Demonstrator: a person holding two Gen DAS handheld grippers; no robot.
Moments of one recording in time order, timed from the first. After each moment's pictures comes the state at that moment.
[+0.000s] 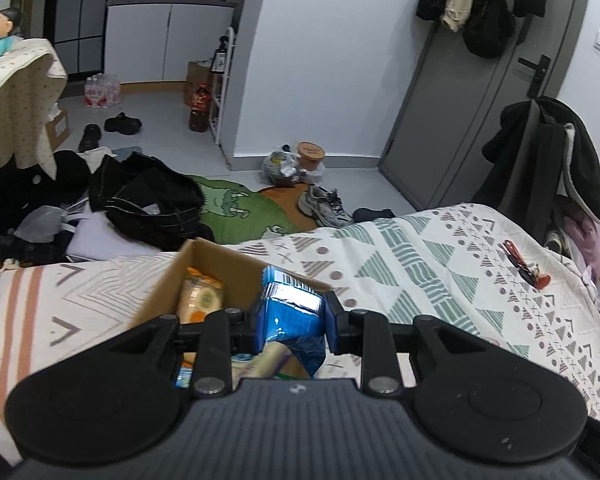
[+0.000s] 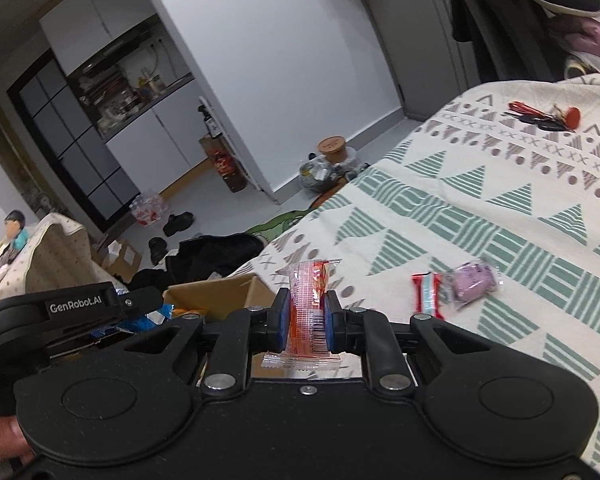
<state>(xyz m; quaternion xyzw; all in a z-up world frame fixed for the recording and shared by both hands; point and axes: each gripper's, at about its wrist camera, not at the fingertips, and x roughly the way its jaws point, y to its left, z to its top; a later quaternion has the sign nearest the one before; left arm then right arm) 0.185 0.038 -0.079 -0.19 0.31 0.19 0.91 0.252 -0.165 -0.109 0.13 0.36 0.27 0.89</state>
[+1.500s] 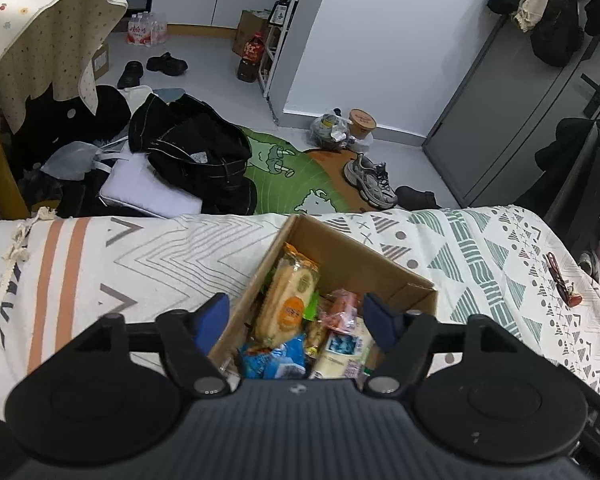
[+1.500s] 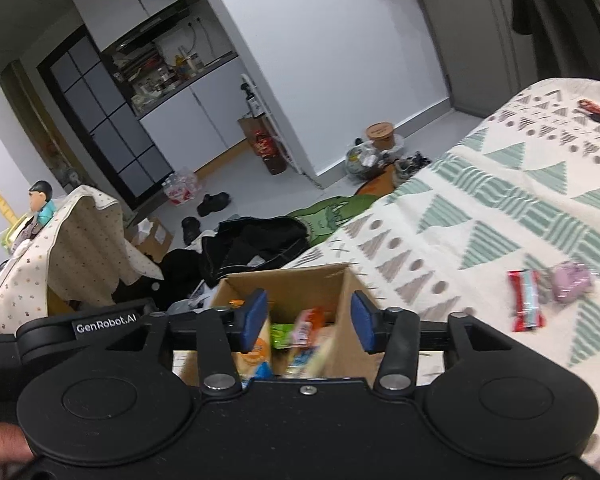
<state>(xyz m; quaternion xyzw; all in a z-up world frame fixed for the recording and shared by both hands) 0.170 0.123 -0.105 -0.26 0.37 0.22 0.87 0.246 -0.096 -0.109 0.12 0.36 0.31 0.87</state>
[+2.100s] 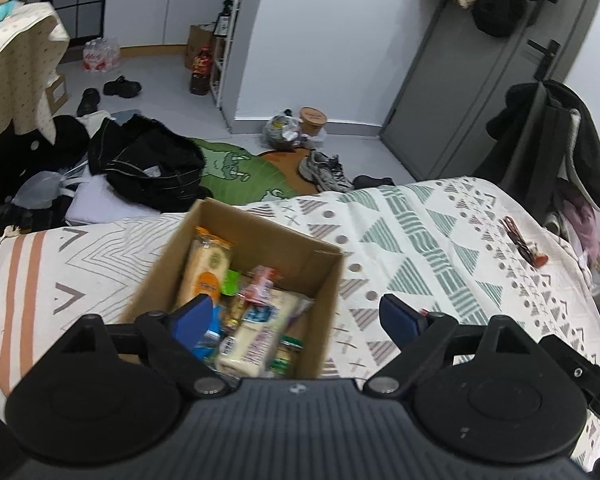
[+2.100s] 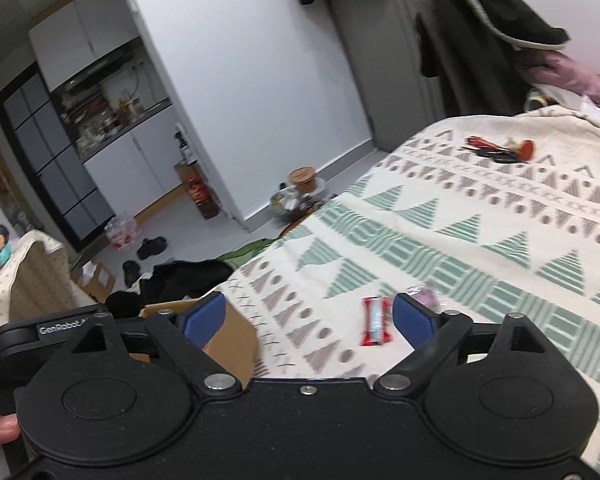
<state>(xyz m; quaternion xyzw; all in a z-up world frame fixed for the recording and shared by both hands) 0.176 0.043 -0.084 -0.21 0.36 0.17 0.89 0.233 -0.207 -0.092 0.12 0.32 0.21 0.92</state>
